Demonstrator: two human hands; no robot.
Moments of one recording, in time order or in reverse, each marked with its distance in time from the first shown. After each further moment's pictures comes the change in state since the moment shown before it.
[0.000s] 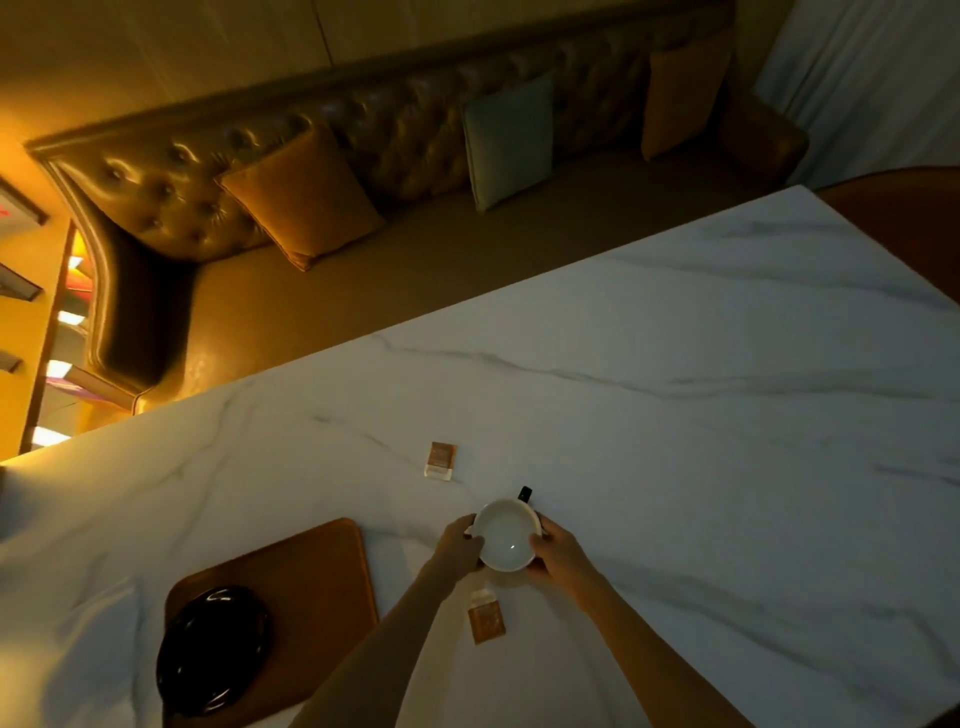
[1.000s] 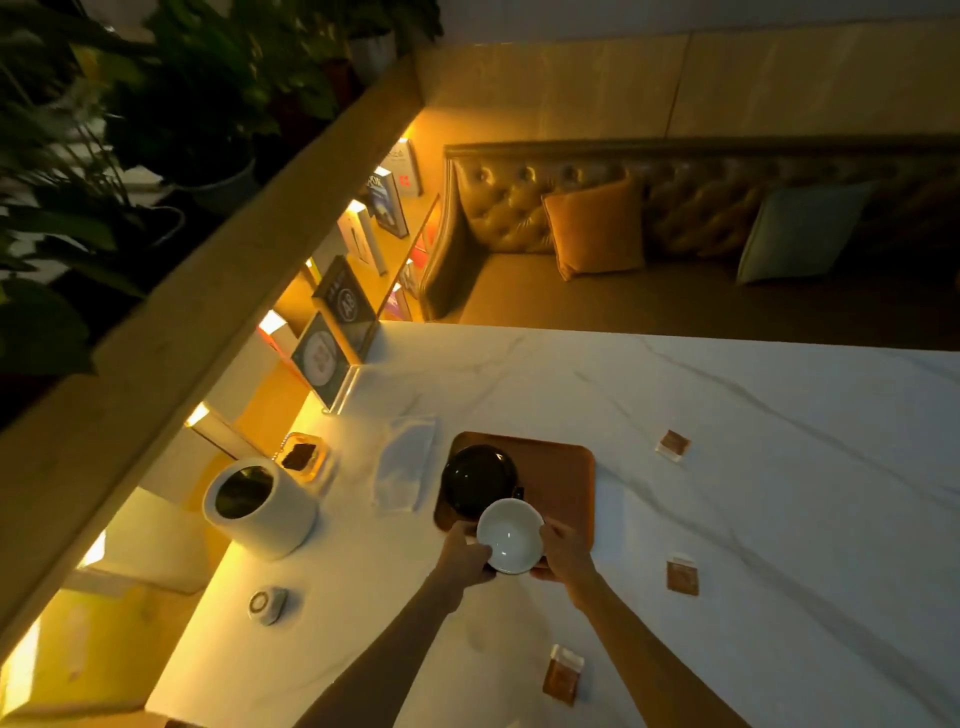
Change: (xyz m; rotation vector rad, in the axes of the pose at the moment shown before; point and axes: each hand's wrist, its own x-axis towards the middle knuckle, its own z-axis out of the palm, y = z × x) left_hand -0.246 -0.222 -0.184 -0.508 0.524 -0.029; right_hand -0.170 0.070 0.284 -0.299 -0.288 -0.239
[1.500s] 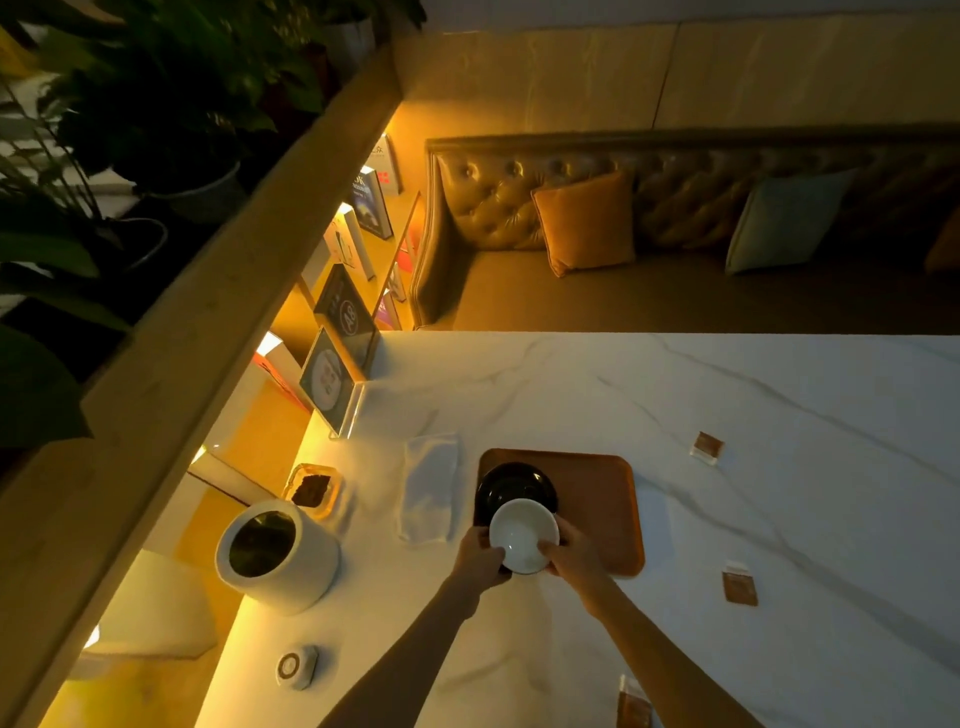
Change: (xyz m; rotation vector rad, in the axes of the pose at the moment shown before) left_hand 0.079 0.013 -0.067 -0.026 -0.114 -0.023; right_hand 0.054 -0.012 0.080 -0.054 0.044 -0.026
